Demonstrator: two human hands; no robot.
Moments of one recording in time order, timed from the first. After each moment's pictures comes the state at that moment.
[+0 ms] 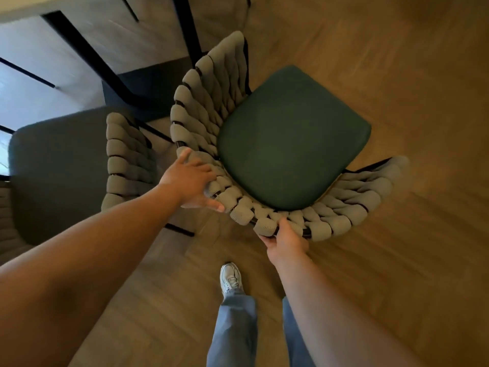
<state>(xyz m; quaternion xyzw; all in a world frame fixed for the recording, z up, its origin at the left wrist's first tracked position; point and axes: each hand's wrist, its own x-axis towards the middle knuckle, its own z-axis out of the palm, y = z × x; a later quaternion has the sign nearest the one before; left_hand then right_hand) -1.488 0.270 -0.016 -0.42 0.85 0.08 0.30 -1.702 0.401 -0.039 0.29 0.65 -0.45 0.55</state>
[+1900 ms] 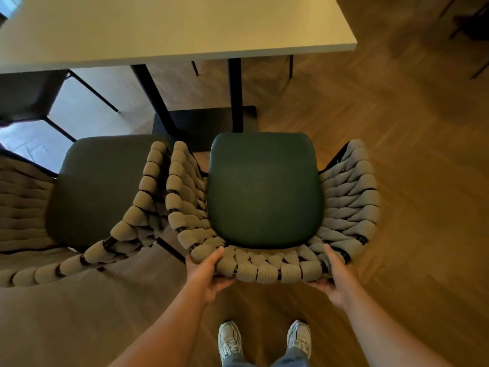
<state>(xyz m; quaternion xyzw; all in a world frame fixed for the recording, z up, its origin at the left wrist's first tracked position) -1.558 0.413 -0.016 -0.66 -0.10 0.60 -0.44 -1.842 0.371 -0.067 -0.01 0.68 -0.36 0.64</state>
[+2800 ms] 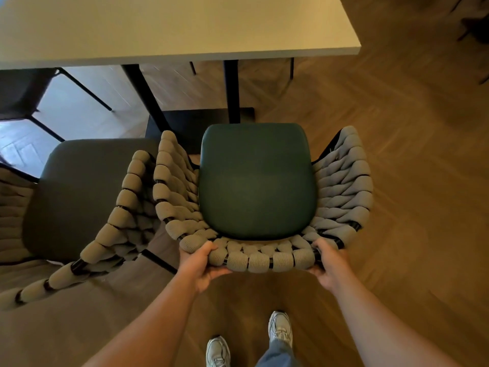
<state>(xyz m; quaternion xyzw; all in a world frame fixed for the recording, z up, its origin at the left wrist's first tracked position) -1.568 0.330 -0.030 -0.65 -0.11 0.61 -0.45 -1.844 0.273 -0.081 -0.04 0.70 -0.34 0.63</state>
